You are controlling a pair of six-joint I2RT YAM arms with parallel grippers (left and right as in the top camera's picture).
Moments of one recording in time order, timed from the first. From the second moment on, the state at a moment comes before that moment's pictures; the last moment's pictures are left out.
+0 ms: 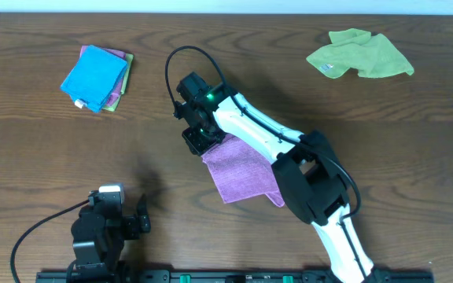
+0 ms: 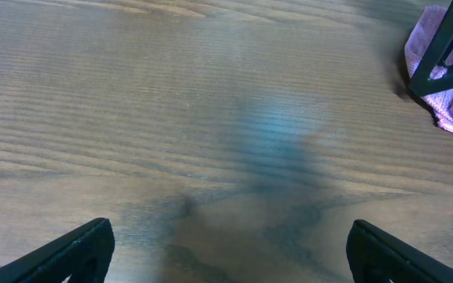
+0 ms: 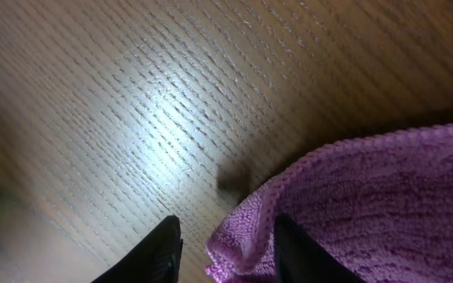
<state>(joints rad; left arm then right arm) 0.07 0.01 0.17 -0.80 0.08 -0.01 0.72 2.31 1.84 -0.96 -0.25 0.05</state>
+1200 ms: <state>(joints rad) 0.07 0.01 0.17 -0.80 0.08 -0.02 0.41 2.37 2.59 -1.69 0.15 0.22</state>
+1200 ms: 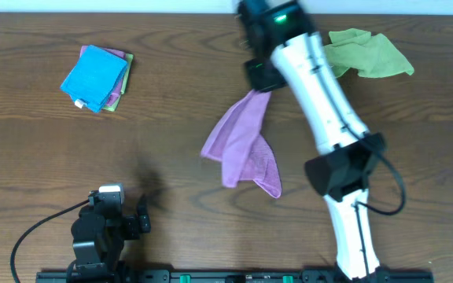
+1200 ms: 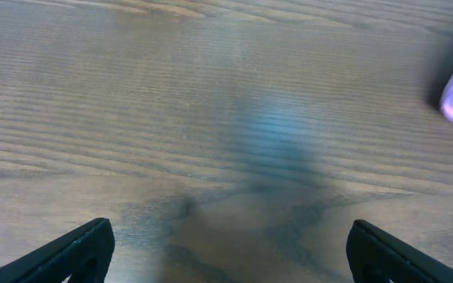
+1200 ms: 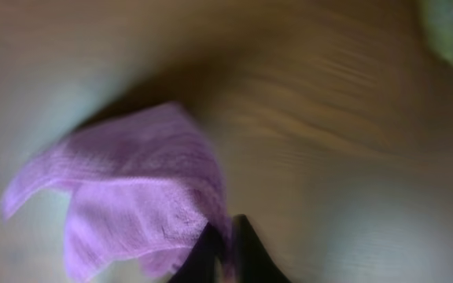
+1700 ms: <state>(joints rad) 0.07 0.01 0.17 -0.80 0.08 -0.01 0.31 2.37 2.59 -1.62 -0.02 0.25</state>
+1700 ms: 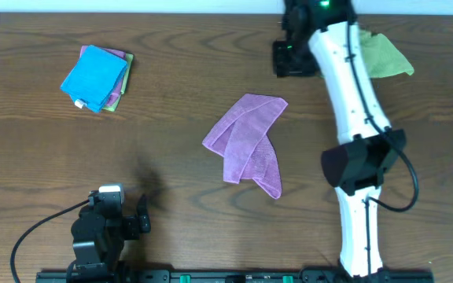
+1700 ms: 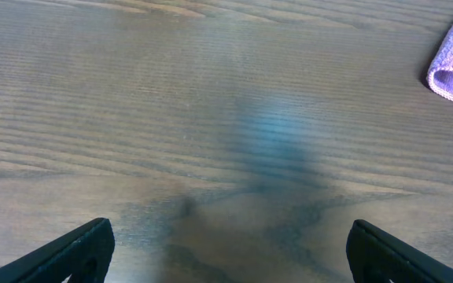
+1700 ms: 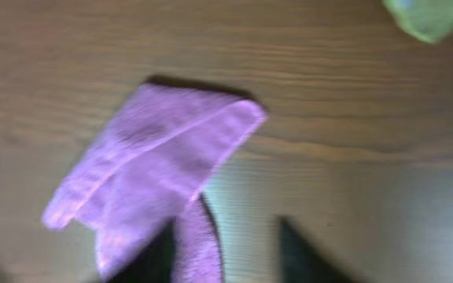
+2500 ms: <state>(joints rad) 0.07 0.01 0.17 -0.80 0.08 -0.01 0.56 2.39 2.49 -1.61 -0.06 0.12</state>
